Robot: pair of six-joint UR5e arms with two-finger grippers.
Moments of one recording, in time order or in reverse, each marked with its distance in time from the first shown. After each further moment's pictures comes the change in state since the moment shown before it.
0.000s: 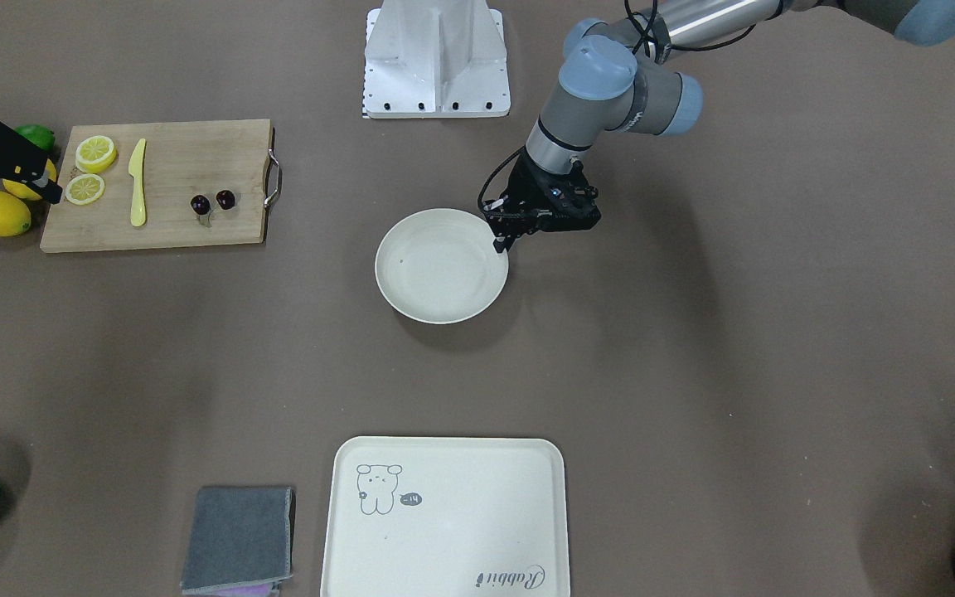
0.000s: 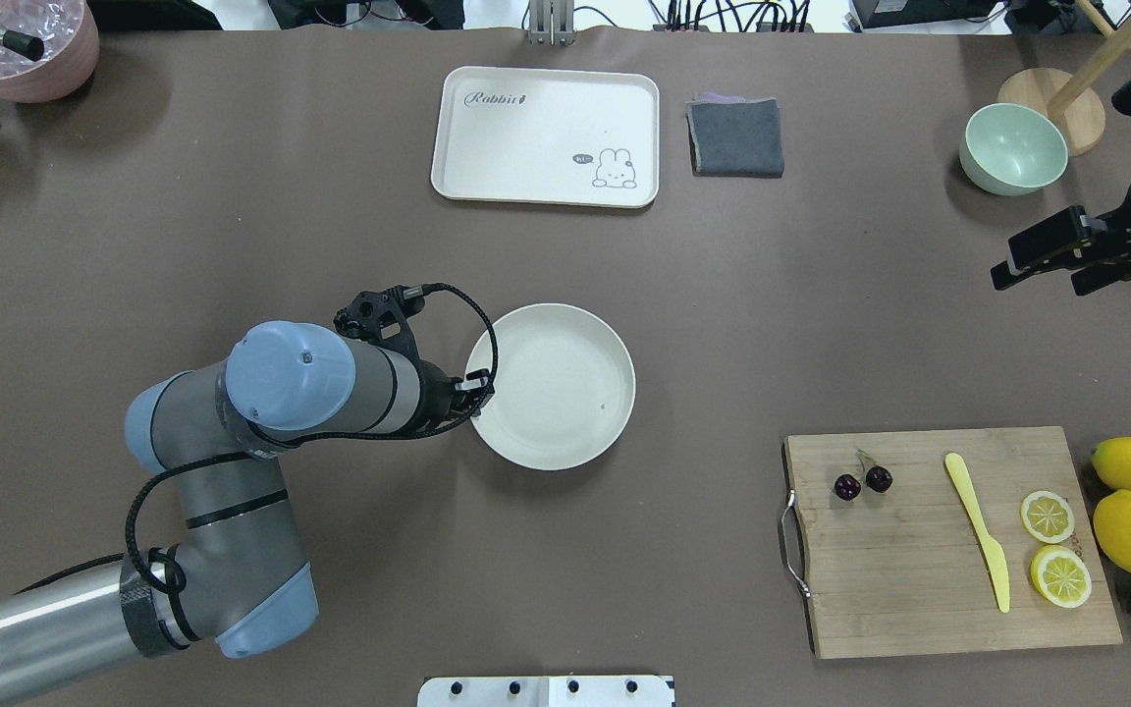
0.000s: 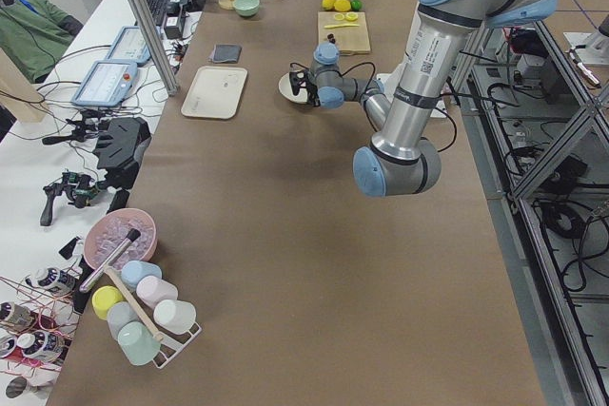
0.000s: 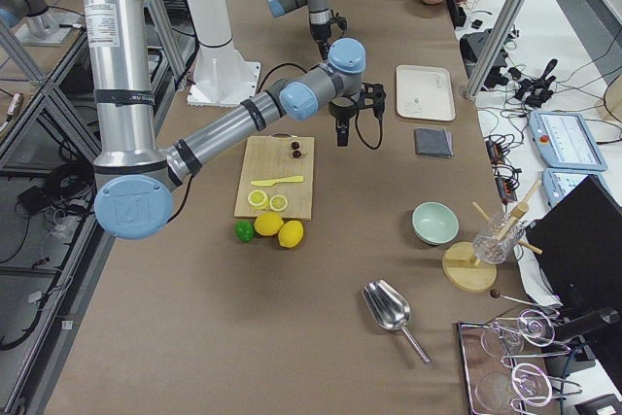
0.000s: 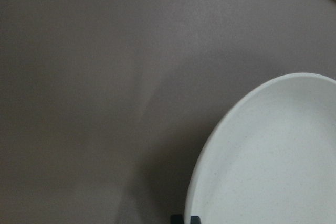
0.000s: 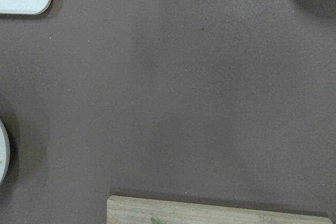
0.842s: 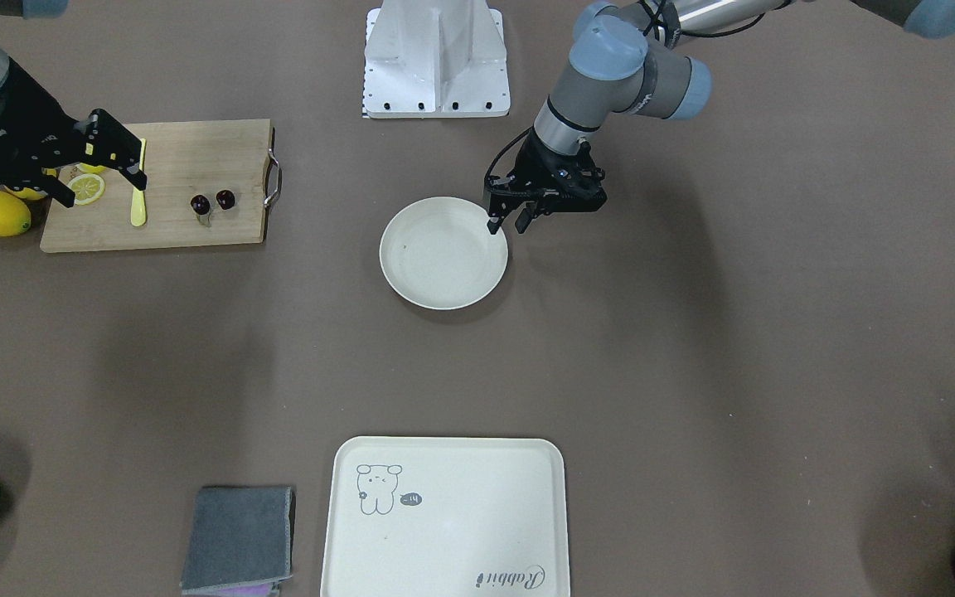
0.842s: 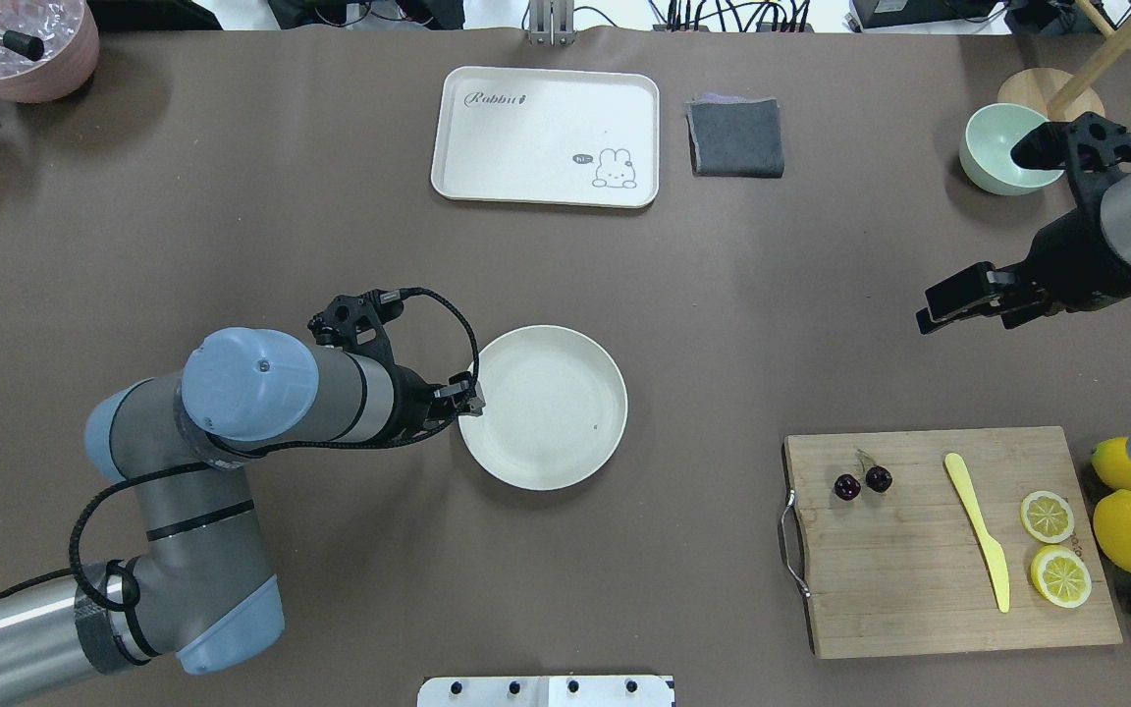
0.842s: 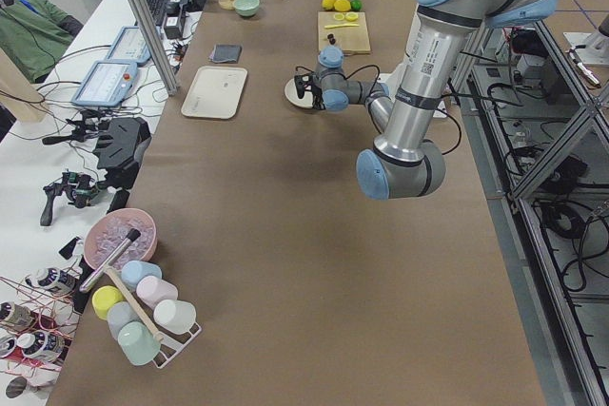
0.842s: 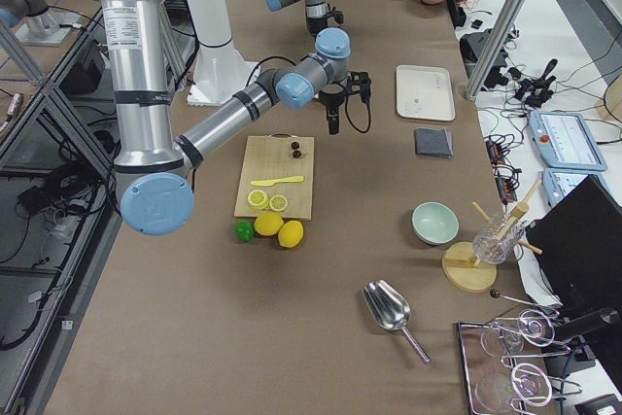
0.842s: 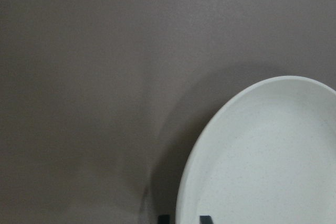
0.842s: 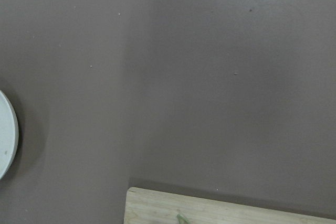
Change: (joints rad) left arm -0.026 0.058 -0.103 0.021 -0.021 0.009; right arm -0.177 0.012 0.046 0.038 -0.150 0.063
